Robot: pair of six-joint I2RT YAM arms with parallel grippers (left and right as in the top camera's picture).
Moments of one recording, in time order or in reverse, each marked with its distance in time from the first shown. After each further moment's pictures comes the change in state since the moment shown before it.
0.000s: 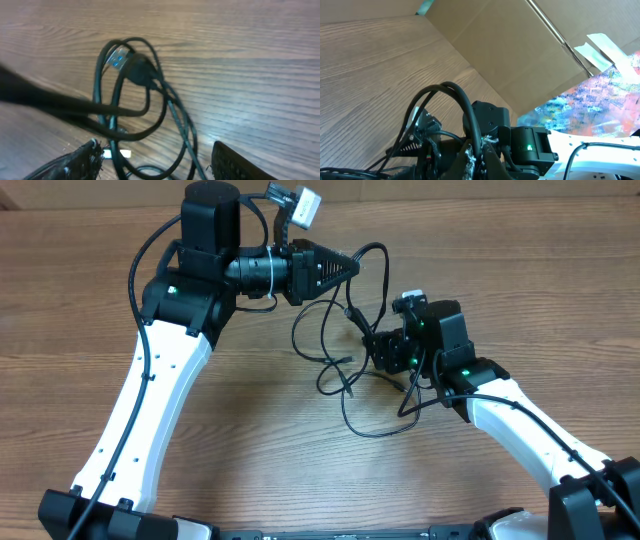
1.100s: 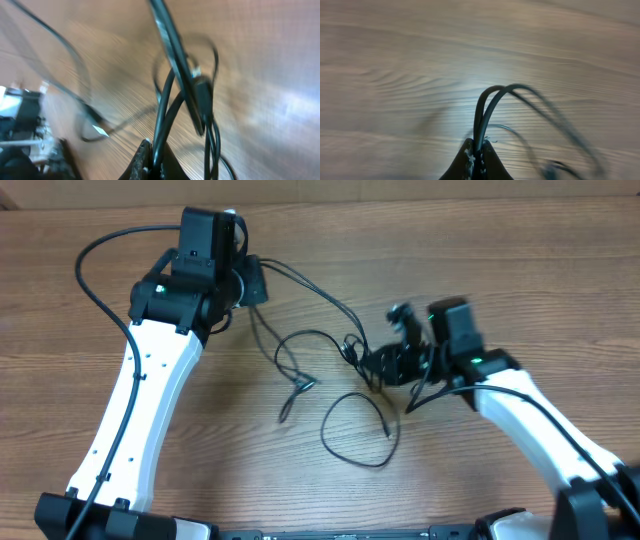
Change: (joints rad) left arm 0.049 0.002 0.002 -0.440 -1.117 -0.063; right arm -0.078 -0.026 0.097 -0.257 -0.494 -0.001
